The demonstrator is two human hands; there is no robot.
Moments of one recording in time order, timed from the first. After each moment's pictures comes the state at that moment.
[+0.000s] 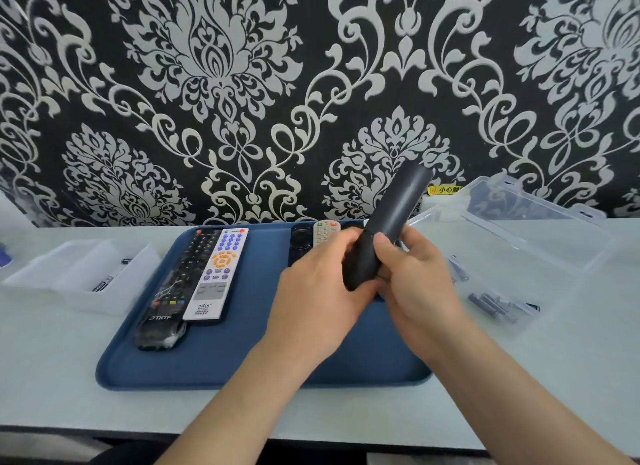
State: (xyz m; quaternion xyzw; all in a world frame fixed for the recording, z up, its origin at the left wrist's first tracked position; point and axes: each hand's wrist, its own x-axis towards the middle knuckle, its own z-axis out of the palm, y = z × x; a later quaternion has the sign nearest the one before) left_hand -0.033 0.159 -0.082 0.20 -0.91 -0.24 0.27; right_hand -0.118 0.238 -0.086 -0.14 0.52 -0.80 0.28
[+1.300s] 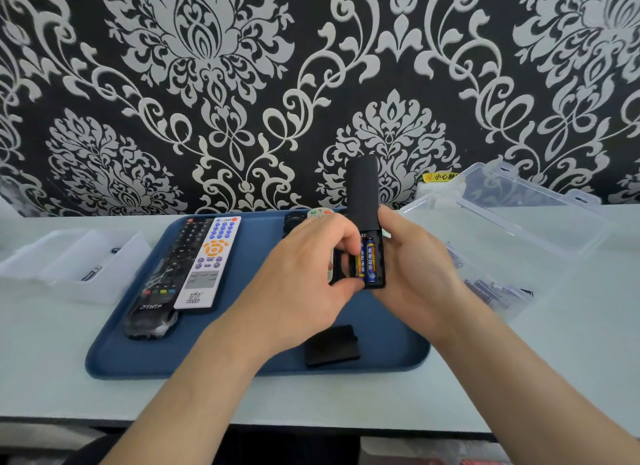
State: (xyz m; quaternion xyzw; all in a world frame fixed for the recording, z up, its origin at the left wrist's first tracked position) left_hand -0.021 0.144 -0.069 0.07 -0.93 -0.27 0.24; right_hand -0.130 0.239 -0.081 -0.13 0.44 -0.78 0.43
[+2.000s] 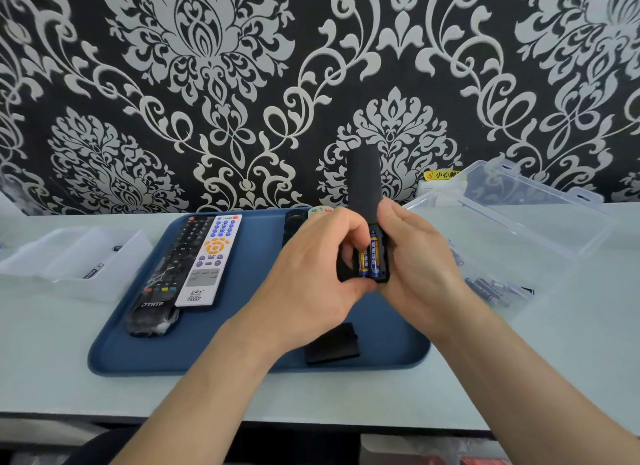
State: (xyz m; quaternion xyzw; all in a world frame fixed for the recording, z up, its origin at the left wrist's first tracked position) left_hand -0.023 0.155 -0.066 0.09 -0.91 -0.31 0.24; right_hand -0.122 0.242 -0.073 -0.17 0.44 -0.80 0.38
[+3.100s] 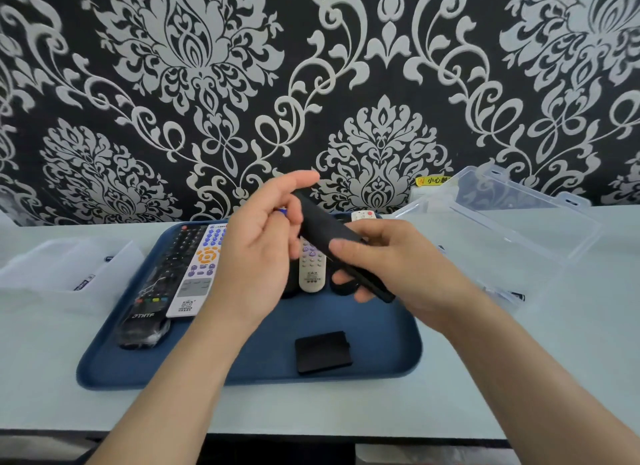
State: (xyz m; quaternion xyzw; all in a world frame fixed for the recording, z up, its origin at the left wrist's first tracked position) left_hand -0.024 0.134 -0.052 0.12 -0.76 -0.52 0.37; right_hand -0.135 0.254 -0.069 -0.33 0.63 -0.62 0.34
